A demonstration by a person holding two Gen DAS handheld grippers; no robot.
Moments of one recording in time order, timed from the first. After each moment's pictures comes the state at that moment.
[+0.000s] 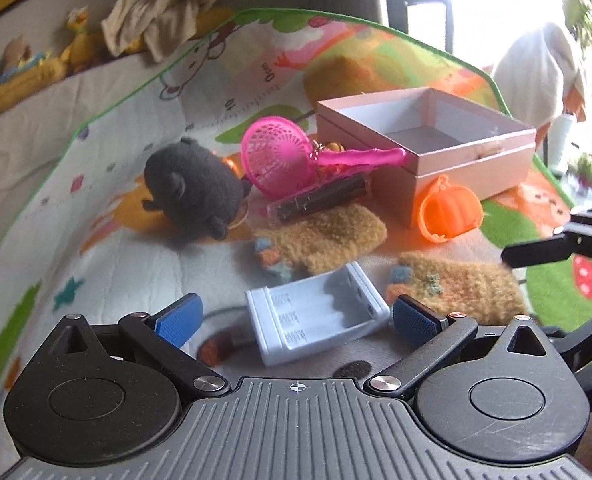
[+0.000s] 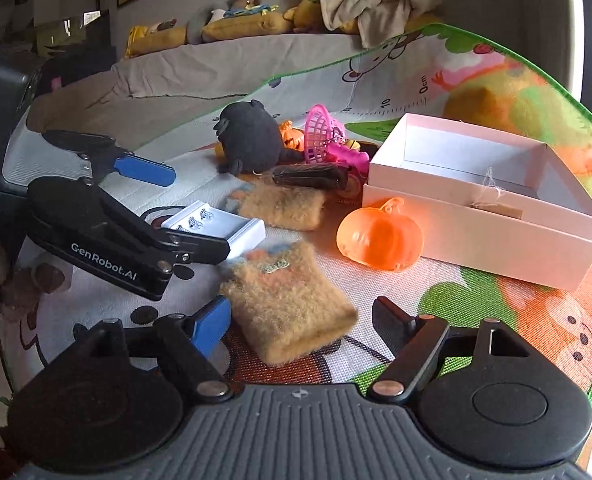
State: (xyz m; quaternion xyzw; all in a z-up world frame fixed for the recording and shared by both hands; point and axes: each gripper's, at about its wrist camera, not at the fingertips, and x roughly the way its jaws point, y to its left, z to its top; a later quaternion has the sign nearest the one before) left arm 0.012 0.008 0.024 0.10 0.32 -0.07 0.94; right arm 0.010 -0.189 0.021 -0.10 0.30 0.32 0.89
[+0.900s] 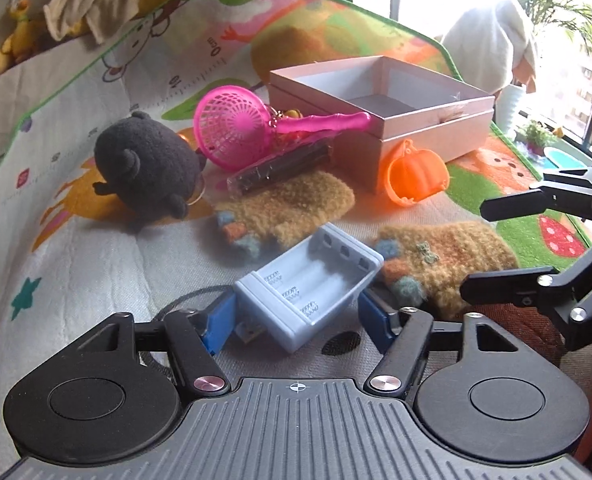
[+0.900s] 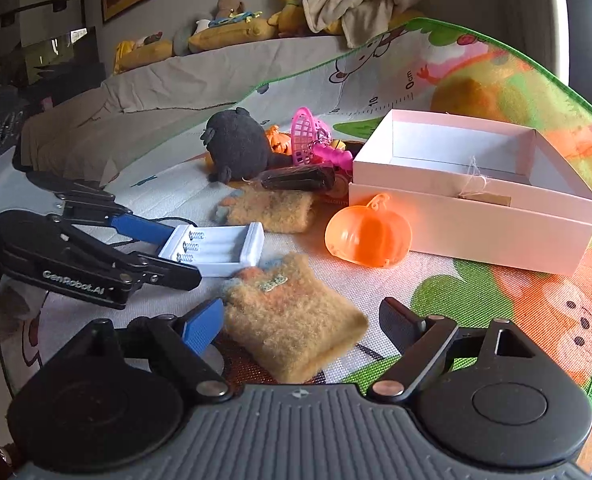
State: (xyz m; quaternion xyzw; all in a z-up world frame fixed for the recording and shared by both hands) left arm 0.011 0.023 0.016 0.07 0.36 -0.15 0.92; right arm 0.017 -0.195 0.019 -0.07 0.30 0.31 0.90
